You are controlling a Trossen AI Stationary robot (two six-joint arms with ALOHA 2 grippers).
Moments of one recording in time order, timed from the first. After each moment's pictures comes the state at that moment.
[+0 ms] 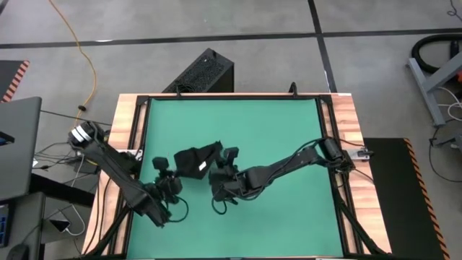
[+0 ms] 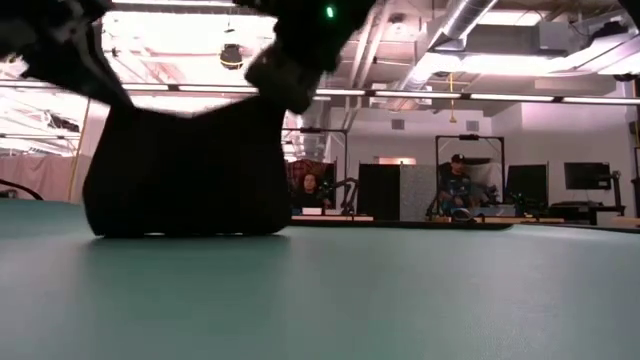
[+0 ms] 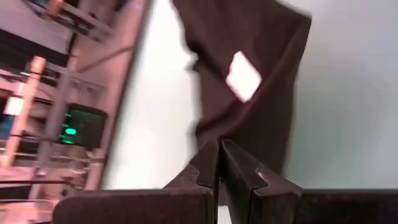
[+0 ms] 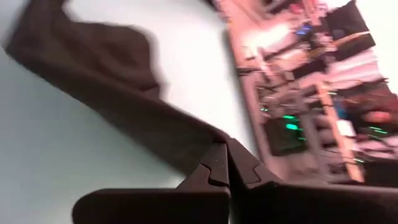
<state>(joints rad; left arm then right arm) -0.77 1.49 0.97 -1.17 -0.95 -0.85 0.31 2.08 1.69 -0.44 1.03 -0.15</state>
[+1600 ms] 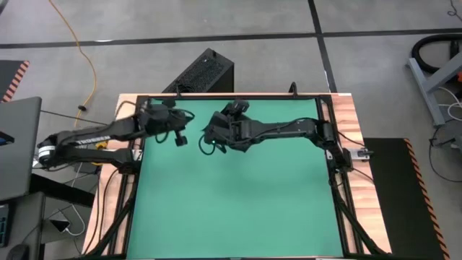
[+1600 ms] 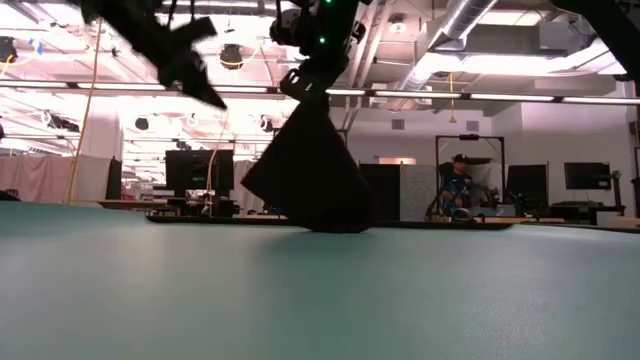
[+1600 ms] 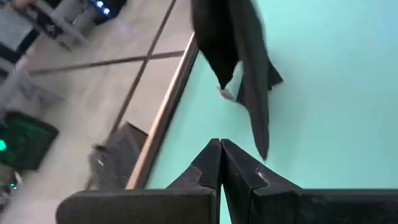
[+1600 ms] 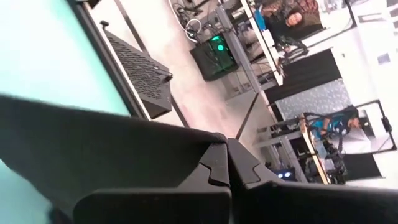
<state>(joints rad) 0.36 0.93 0.71 -0.25 -0.27 0.37 -0.02 2.08 1.96 -0.81 1.21 -0.05</state>
